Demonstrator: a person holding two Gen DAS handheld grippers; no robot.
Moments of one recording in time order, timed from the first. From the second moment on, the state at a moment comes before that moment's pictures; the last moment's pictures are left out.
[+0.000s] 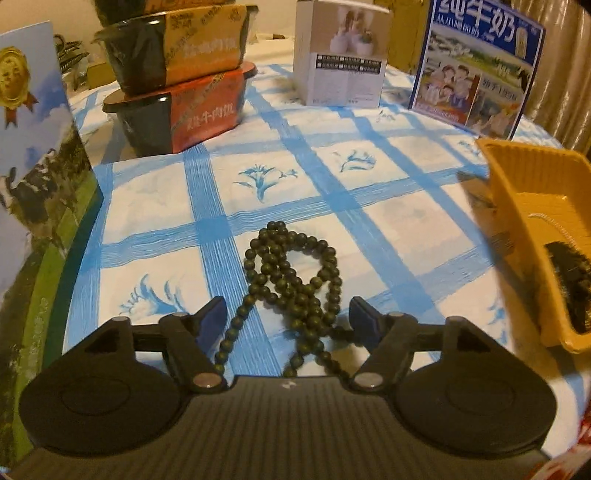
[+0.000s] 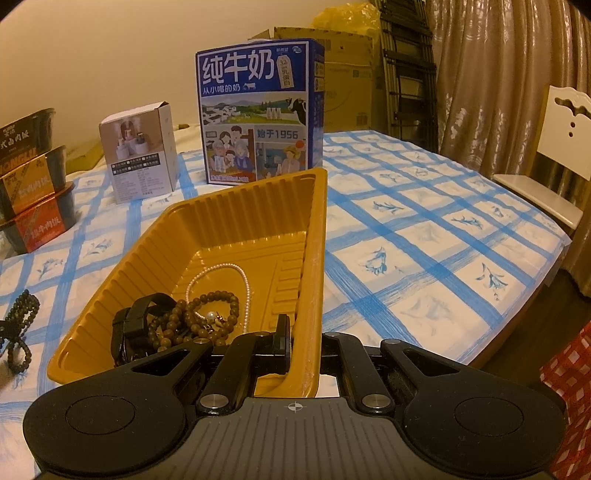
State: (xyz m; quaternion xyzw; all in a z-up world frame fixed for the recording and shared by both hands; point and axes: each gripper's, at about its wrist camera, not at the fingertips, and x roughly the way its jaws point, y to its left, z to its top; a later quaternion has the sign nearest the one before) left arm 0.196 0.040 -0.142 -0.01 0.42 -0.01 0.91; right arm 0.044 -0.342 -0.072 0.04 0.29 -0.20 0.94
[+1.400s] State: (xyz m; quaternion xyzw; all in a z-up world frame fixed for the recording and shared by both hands) left arm 0.180 0.034 0.047 0.01 0.22 -0.14 0.96; right arm 0.054 -0.335 -0.070 0.04 0.28 -0.19 0.94
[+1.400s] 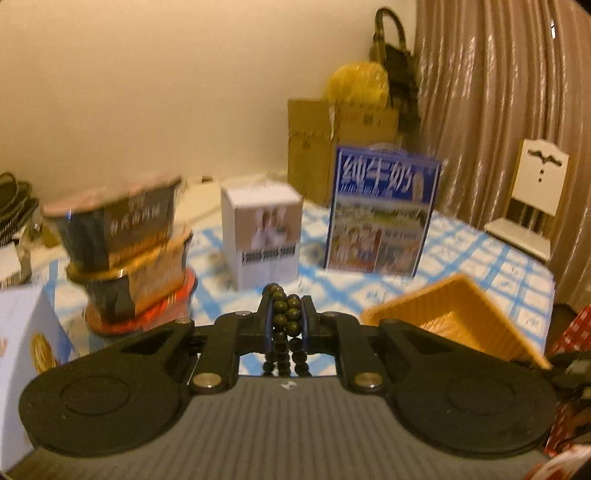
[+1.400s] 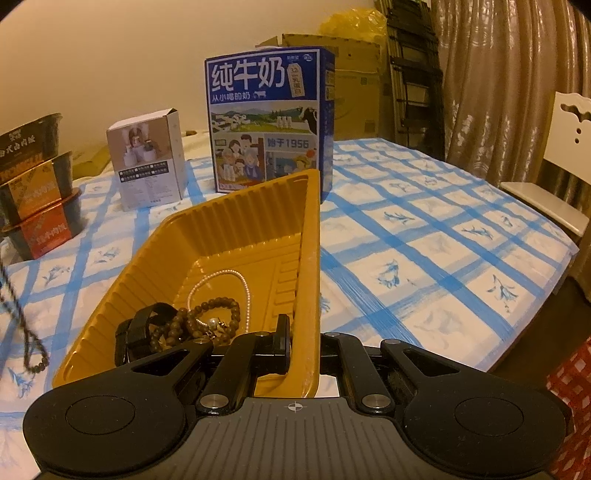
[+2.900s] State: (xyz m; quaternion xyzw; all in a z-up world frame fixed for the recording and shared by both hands) left arm 0.219 -0.160 0.002 -0.05 0.31 -0.37 0.88; right arm 0.062 -0.335 -0.070 0.05 0.27 -0.17 0.95
